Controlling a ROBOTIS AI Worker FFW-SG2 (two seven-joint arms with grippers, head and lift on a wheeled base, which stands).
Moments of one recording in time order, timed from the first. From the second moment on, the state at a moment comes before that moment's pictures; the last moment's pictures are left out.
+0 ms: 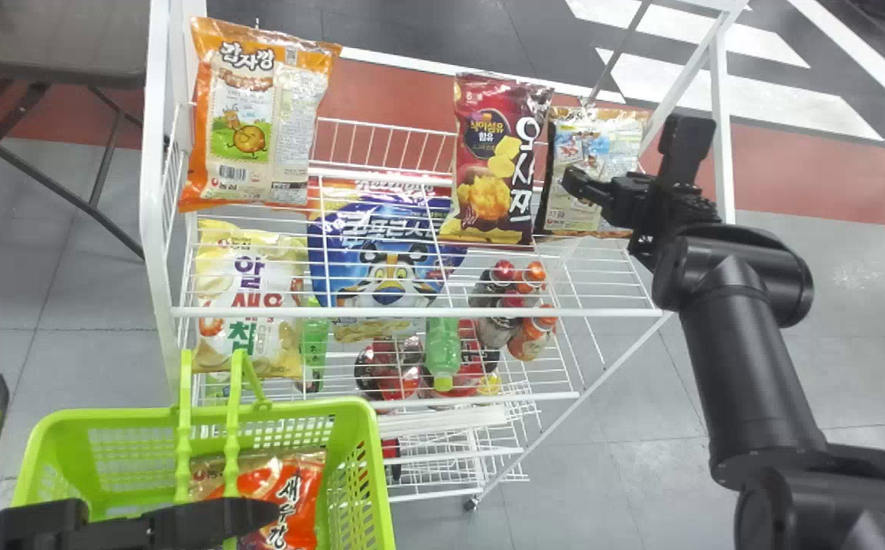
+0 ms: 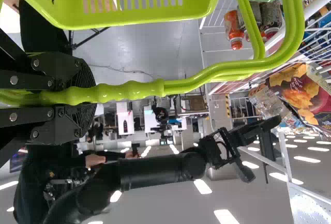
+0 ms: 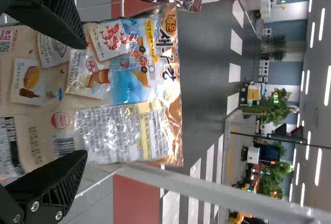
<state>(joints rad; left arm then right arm) 0.23 0.16 0.15 -1.89 0.95 1.57 -0.65 -0.48 -0.35 -0.18 -1.02 -0.05 0.35 0.23</state>
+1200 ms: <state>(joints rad) 0.23 0.16 0.15 -1.89 0.95 1.57 -0.65 -0.30 -0.32 -0.22 -1.36 -0.02 0.48 0.11</state>
